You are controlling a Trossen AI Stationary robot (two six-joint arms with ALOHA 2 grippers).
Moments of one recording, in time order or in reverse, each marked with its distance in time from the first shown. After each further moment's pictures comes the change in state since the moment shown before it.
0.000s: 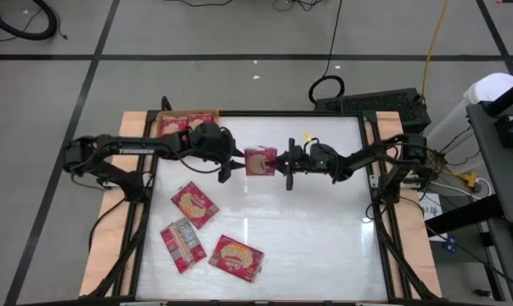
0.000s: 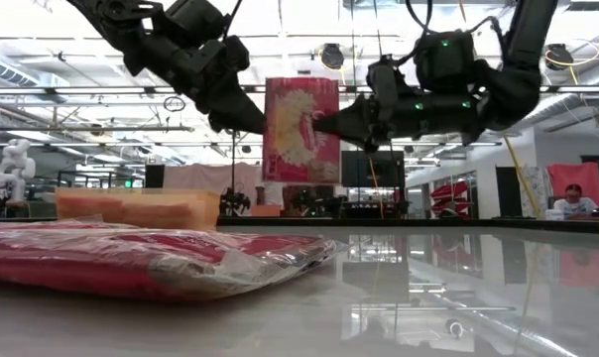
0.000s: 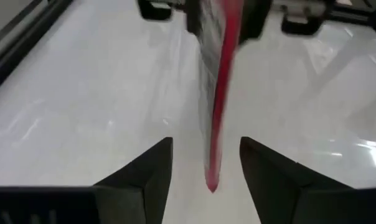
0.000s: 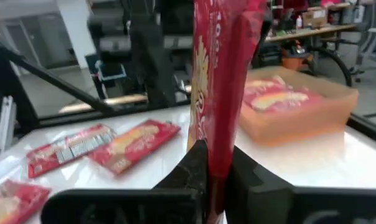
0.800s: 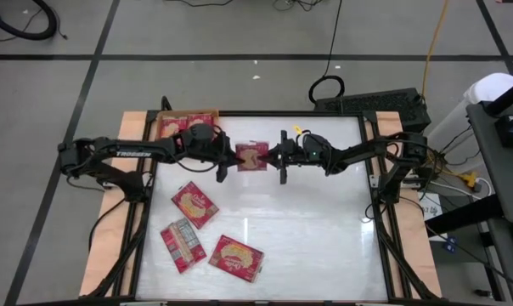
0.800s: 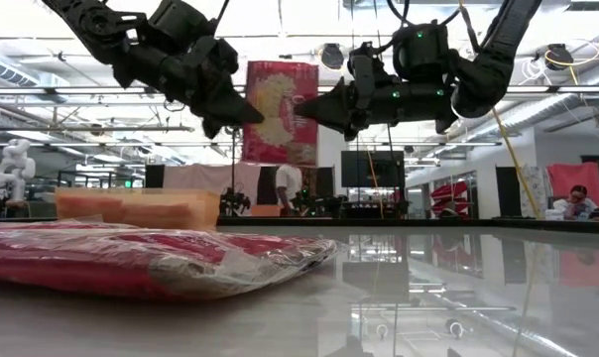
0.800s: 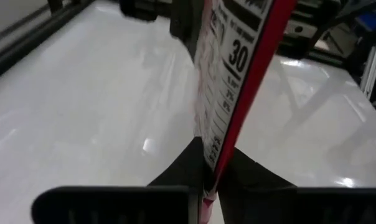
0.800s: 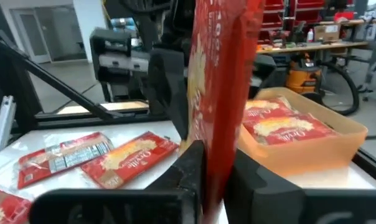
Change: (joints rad) left arm 0.020 -0.046 -0.127 0.219 0.057 -0.135; right arm -0.042 -0.002 0.146 -0.133 -0.084 -0.075
